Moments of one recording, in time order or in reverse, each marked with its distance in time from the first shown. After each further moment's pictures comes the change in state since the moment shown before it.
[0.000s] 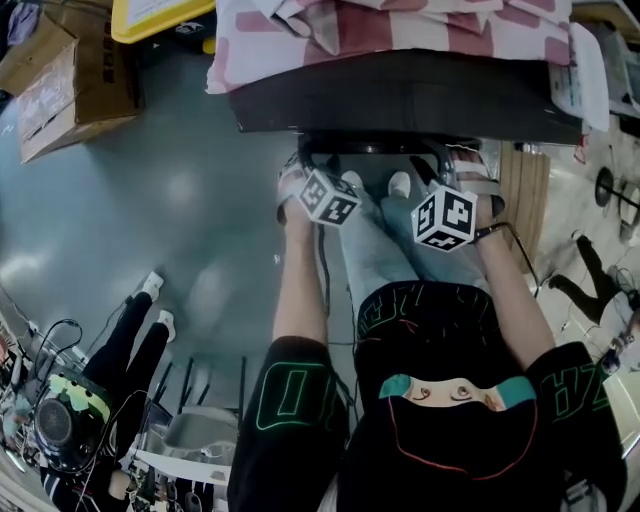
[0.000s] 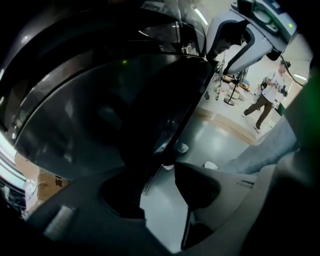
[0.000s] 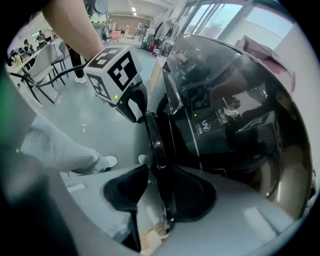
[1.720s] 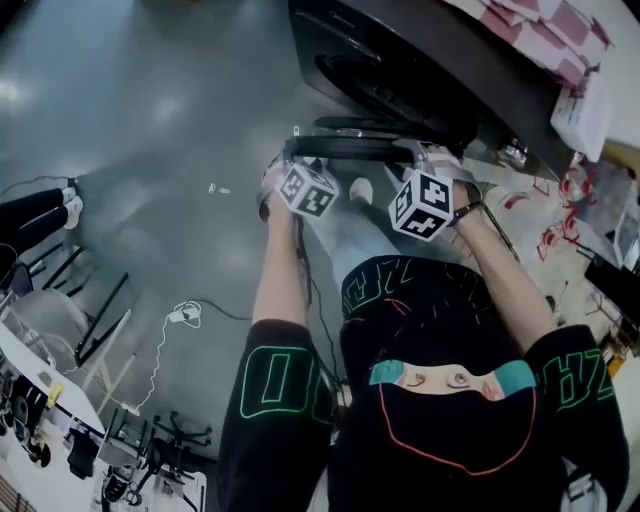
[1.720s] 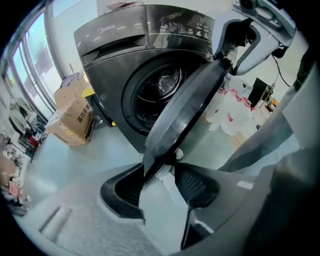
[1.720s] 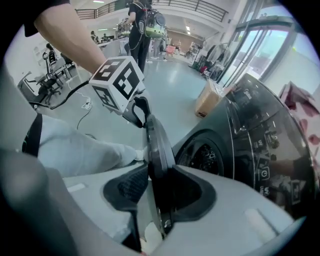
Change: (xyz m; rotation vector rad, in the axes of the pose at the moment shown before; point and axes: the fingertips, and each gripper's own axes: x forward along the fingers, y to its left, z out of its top) left arm -0.050 -0.167 -0.080 -0.510 0.104 0.222; right arm -0.040 0.107 -0.041 -0.439 -0.215 0.293
